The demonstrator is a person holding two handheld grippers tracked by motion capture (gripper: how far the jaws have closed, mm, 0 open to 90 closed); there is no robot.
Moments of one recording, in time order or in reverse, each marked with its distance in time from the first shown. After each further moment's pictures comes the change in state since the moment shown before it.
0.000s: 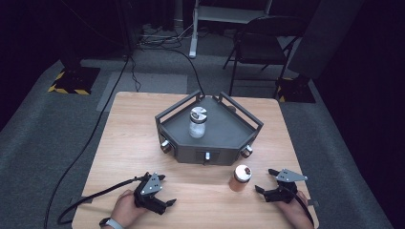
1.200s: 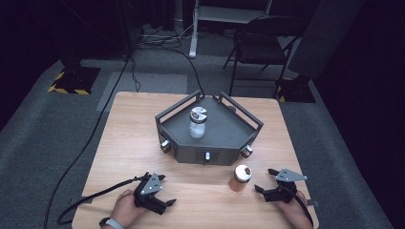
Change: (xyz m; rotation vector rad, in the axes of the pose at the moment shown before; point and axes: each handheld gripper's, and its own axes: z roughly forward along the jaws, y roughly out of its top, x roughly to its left) left arm 0.002 0.001 0.001 -0.001 -0.001 -0.002; right arm 0.002 0.001 0.001 0.000 -0.008 0.004
